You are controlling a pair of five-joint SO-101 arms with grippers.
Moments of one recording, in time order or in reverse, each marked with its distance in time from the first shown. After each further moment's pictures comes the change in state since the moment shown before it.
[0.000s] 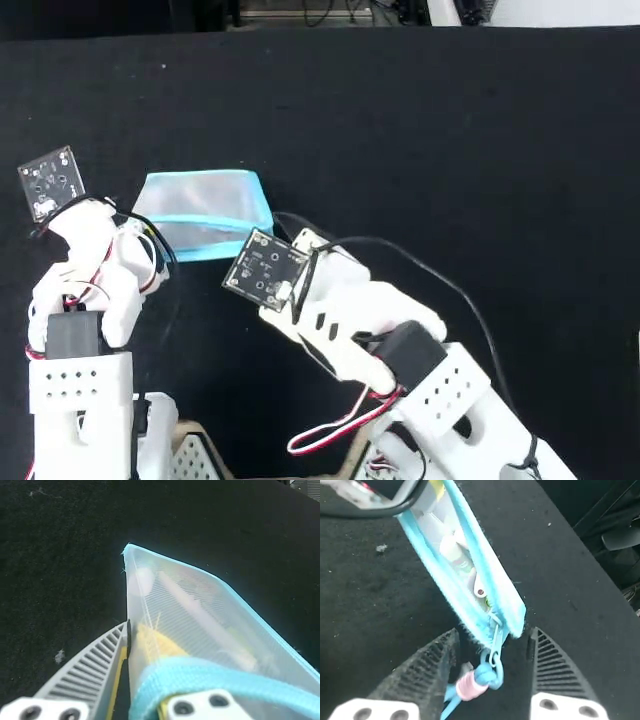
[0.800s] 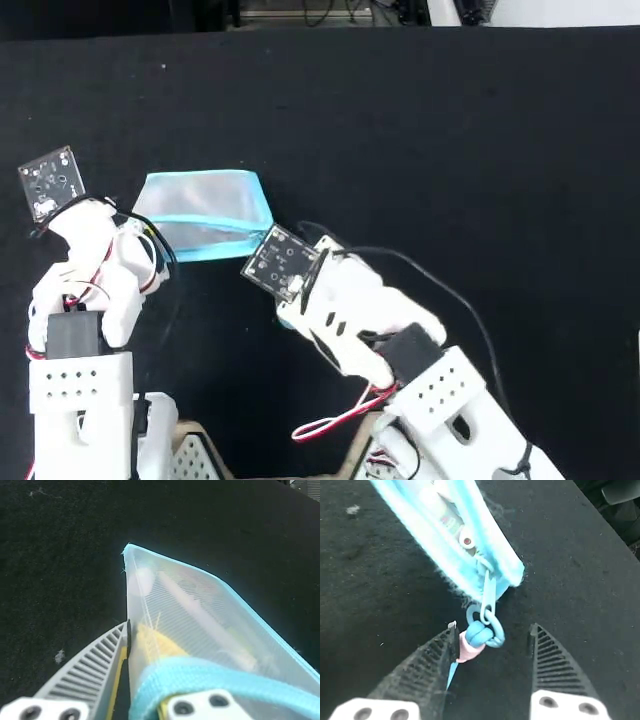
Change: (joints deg) left arm 0.0 0.0 0.0 0.0 0.0; right arm 5.4 -2.7 11.8 -5.4 0.0
